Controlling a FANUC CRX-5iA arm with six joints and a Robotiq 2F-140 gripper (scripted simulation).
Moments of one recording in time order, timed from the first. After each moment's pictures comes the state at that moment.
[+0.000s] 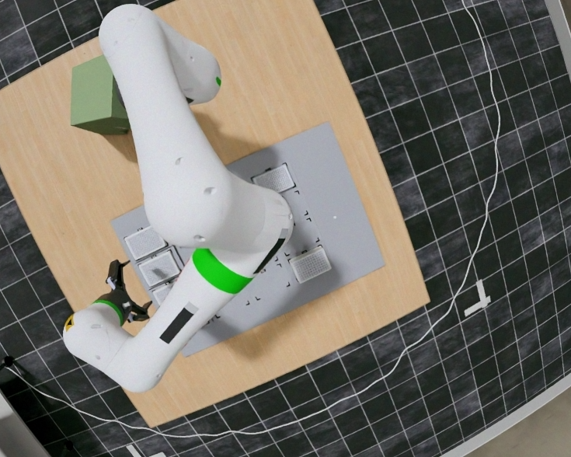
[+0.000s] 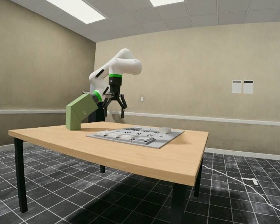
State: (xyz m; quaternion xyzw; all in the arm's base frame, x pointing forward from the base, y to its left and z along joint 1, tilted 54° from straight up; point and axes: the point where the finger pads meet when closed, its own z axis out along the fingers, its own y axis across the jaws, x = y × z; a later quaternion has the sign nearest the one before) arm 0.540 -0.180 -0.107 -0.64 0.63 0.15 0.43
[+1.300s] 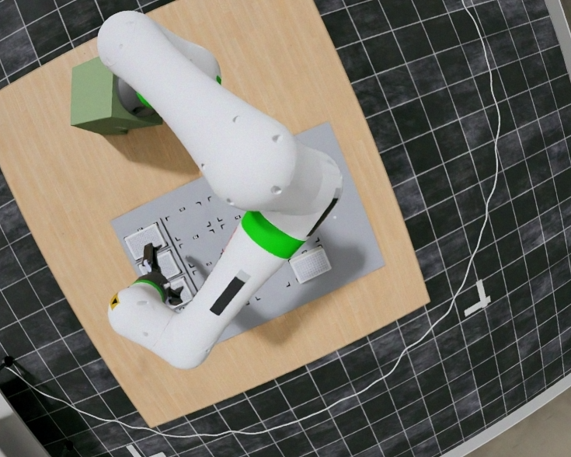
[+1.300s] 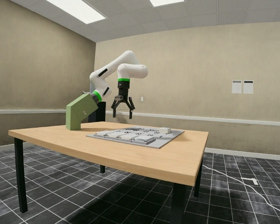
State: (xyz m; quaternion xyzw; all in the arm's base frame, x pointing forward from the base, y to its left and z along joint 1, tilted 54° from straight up) arm 0.524 -0.097 -0.030 -0.64 0.63 0.15 0.43
